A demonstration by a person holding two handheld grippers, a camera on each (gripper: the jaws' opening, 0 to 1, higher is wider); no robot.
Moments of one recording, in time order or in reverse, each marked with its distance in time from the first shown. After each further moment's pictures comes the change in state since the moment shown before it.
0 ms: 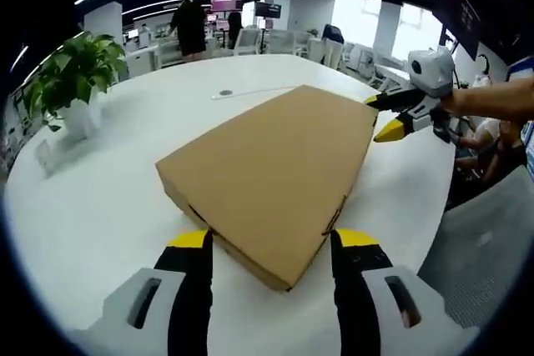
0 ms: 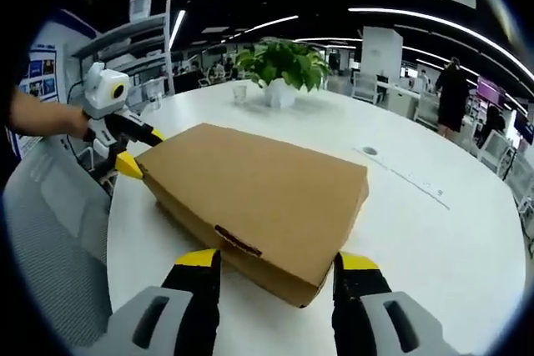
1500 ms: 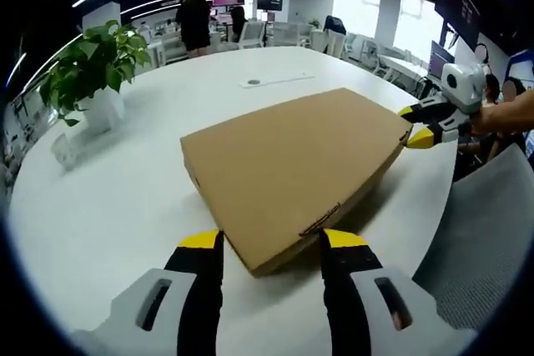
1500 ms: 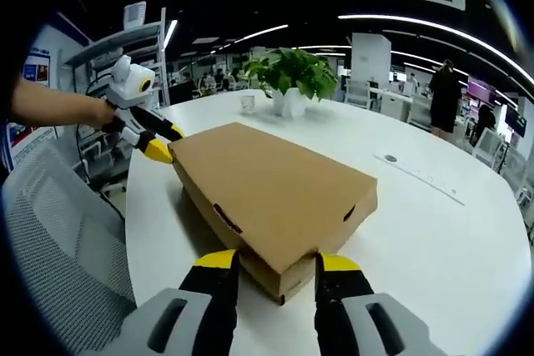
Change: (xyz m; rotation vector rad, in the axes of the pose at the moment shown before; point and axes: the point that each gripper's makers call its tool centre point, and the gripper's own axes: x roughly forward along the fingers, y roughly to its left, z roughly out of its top) left arm -0.051 0.068 -0.023 0.030 0.045 0.033; right arm 0.019 0.088 0.016 0.041 -0.055 -0.043
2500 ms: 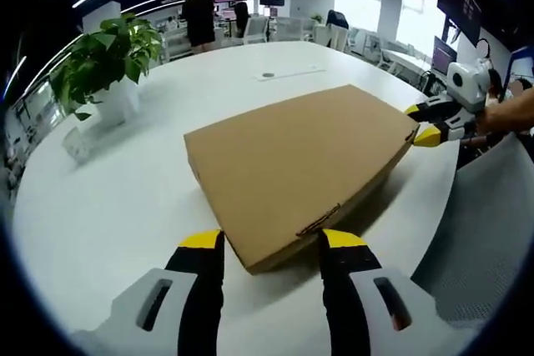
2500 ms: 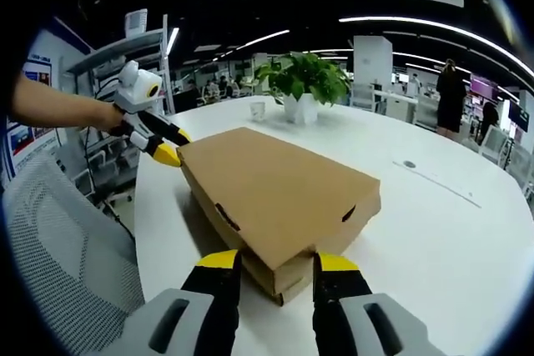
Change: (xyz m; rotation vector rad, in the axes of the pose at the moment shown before) left arm -0.023 0.039 -0.017 0.007 0.026 0.024; right arm 0.026 0.036 0.016 0.026 -0.036 0.032
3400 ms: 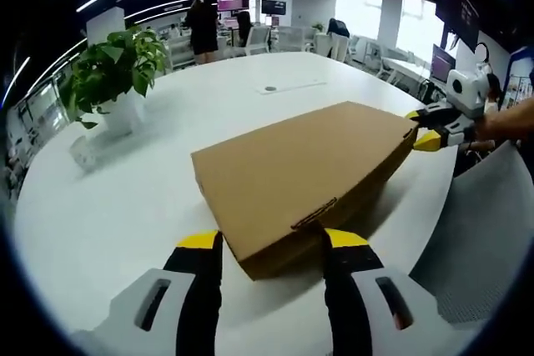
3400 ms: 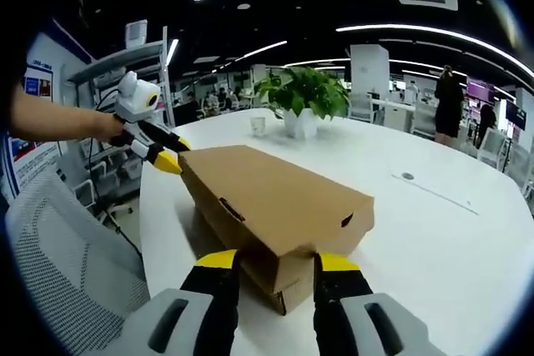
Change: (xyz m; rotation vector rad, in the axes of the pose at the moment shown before) left arm -0.020 0.001 0.019 0.000 -0.053 0.006; right arm -0.014 0.003 0.024 0.013 -0.068 -0.006
